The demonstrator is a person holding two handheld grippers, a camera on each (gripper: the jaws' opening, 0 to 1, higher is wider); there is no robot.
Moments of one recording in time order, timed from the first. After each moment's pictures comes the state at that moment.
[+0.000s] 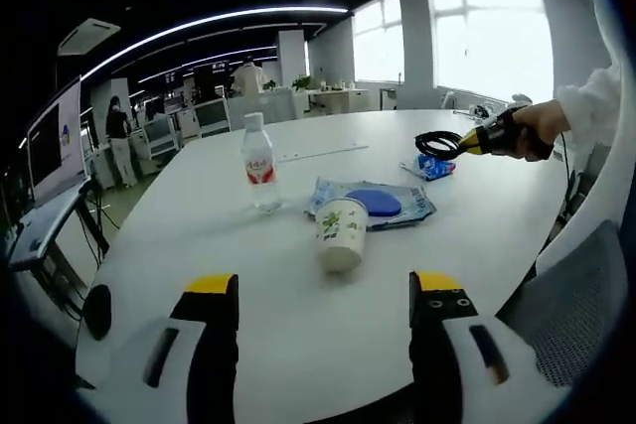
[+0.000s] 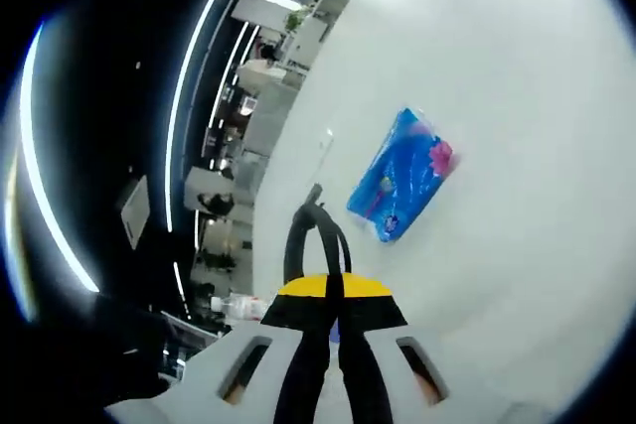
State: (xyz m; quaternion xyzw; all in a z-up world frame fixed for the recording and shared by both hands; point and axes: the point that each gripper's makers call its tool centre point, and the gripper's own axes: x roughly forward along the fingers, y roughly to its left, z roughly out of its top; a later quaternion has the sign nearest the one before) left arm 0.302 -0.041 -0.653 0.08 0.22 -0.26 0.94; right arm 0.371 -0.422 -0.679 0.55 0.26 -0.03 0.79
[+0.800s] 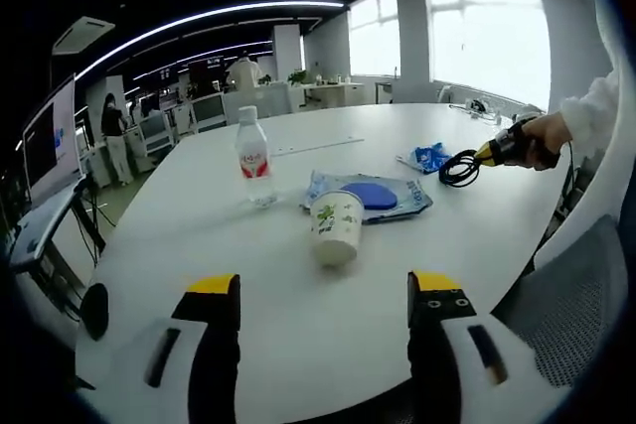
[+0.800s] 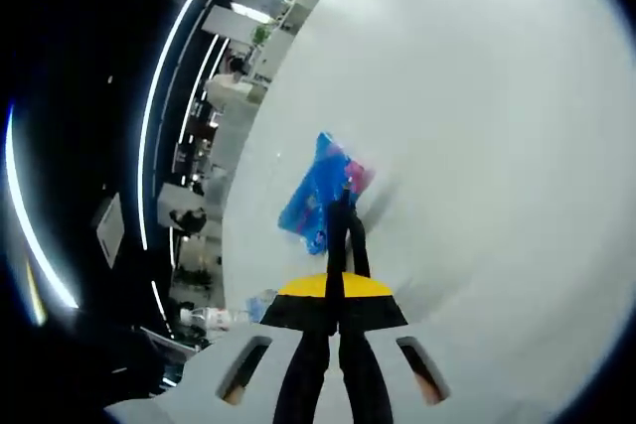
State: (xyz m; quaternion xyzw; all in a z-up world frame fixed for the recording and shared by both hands) left arm 0.301 -0.043 -0.659 0.09 0.23 -0.27 0.93; right arm 0.339 -0.458 -0.710 0.55 0.28 -0.09 0.78
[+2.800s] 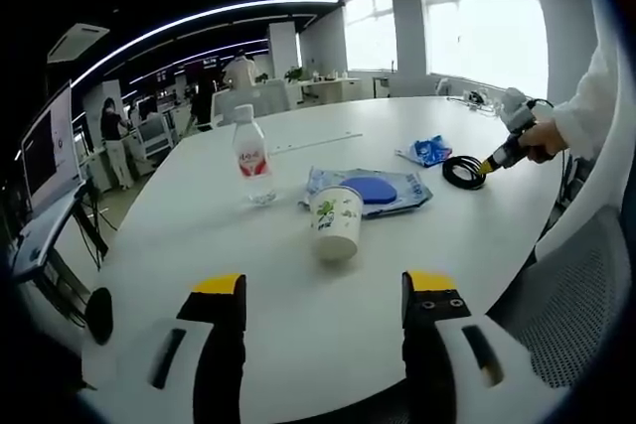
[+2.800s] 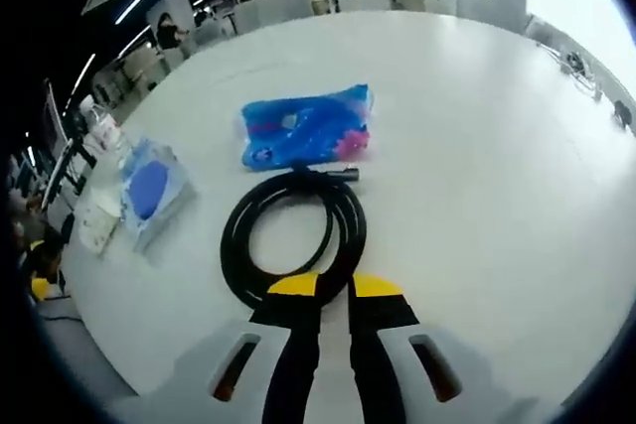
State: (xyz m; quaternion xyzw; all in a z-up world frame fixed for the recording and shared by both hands) left arm 0.299 -0.042 -0.661 0.11 0.24 -0.27 0.93; right arm 0.313 -0.460 -0.751 0.09 0.44 -0.03 0.89
